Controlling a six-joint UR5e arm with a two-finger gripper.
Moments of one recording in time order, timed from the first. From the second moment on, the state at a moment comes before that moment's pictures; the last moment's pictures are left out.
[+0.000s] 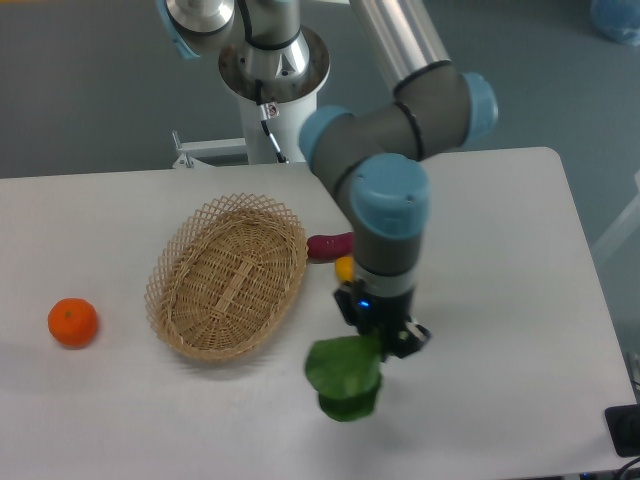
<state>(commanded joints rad) 2.50 -2.09 -1.35 -1.07 1.52 1.18</state>
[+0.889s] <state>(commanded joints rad) 2.60 -2.19 -1.19 -1.18 1.55 1.34</state>
